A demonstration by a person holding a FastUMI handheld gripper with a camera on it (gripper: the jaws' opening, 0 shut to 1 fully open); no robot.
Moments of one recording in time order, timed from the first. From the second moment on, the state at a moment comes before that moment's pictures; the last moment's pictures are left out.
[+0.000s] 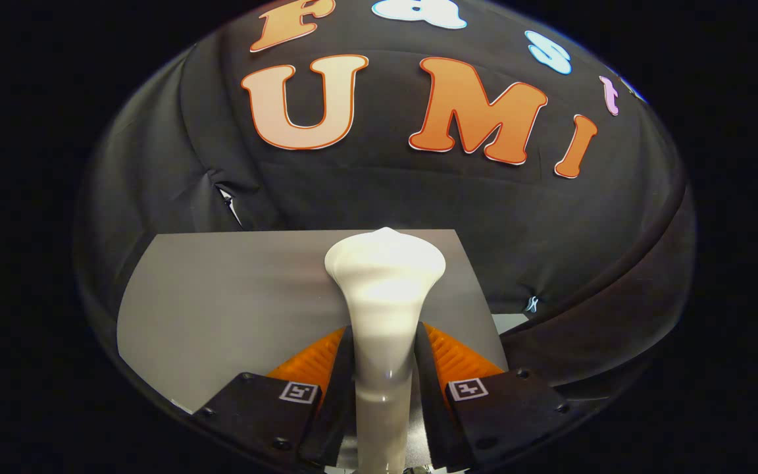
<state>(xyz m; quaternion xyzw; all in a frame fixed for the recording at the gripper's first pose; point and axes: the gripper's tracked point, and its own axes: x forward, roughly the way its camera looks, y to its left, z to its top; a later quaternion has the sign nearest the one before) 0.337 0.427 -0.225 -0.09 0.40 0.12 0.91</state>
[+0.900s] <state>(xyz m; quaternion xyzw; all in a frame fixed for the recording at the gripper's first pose) 0.218 0.390 -0.033 0.01 0.13 0.18 0.97</state>
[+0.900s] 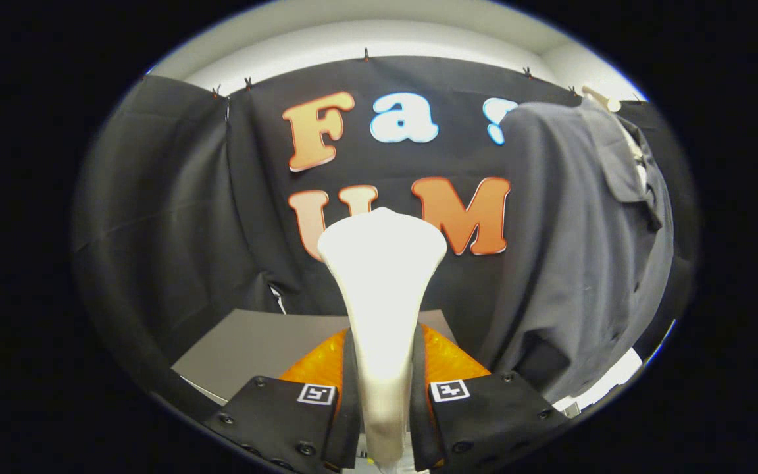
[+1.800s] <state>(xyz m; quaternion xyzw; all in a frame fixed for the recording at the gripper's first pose) 0.231 0.151 0.034 0.03 0.02 0.07 1.00</state>
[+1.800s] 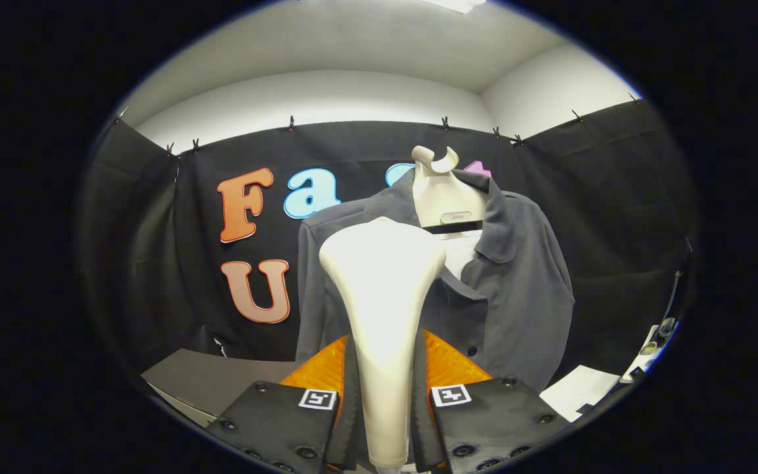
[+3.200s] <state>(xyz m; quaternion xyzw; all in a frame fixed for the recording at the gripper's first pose) 0.243 0.115 -0.090 -0.01 0.09 0.14 0.99</state>
